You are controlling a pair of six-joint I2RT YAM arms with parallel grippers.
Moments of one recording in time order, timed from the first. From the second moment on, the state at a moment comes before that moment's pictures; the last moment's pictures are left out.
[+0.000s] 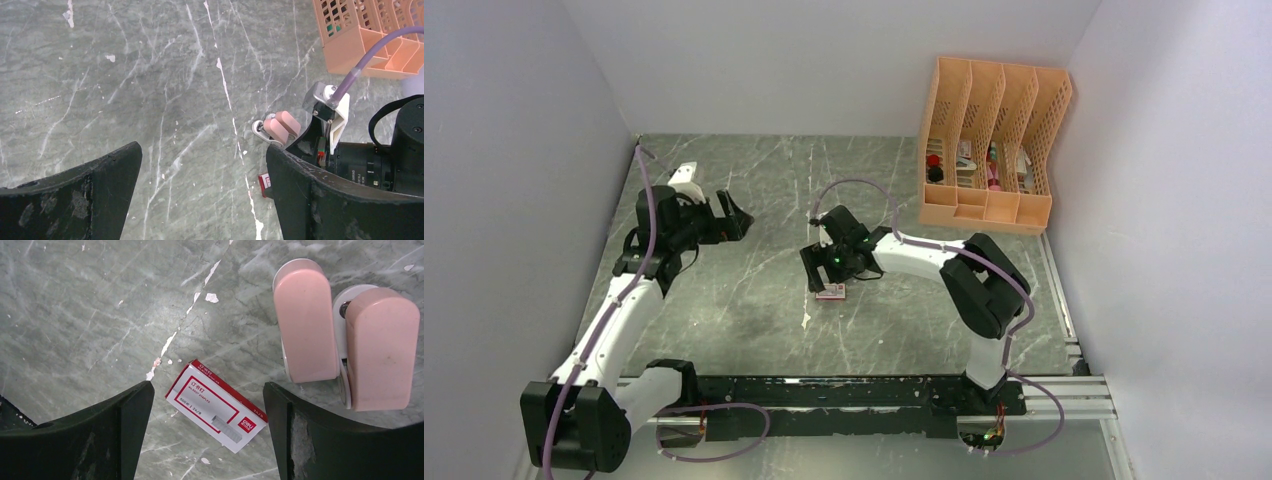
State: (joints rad) left arm -0.10 1.03 0.76 -0.17 0.31 -0.31; right arm 0.80 1.85 1.14 -0.28 -0.17 0.29
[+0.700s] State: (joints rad) left arm -0.10 0.97 0.72 -0.17 0.32 -0.32; right arm 0.88 1.80 1.07 -0.26 -0.17 0.36
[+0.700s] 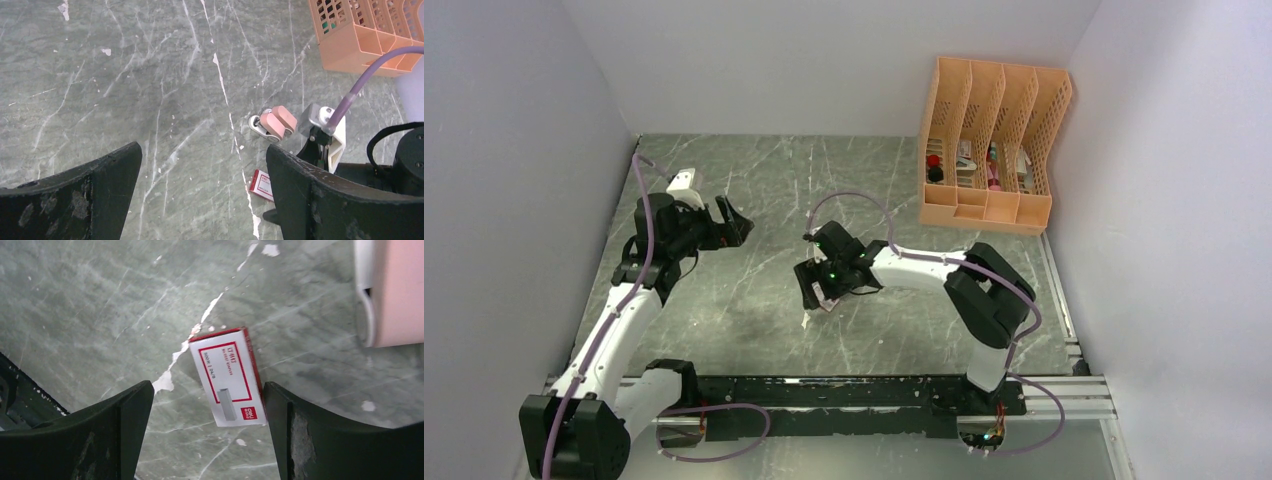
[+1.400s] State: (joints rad) left arm -0.10 0.92 0.69 -0.18 0.32 -0.33; right arm 1.08 1.81 1.10 -0.30 -0.12 0.48
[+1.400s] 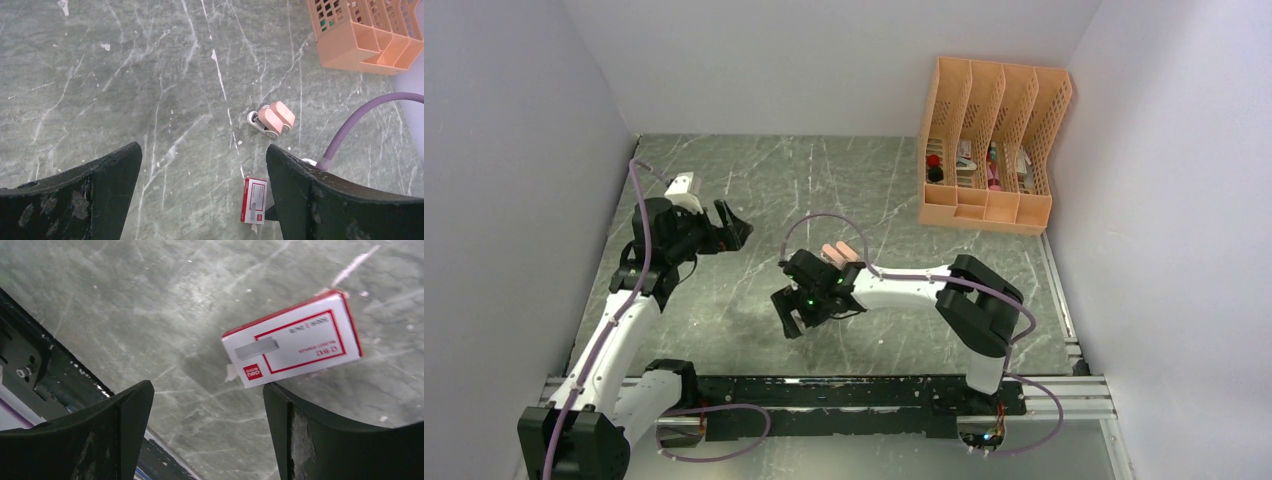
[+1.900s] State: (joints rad) left arm -0.10 0.85 0.74 -0.30 0.21 -0.31; right arm 1.12 1.92 1.22 -0.21 -0.07 0.49
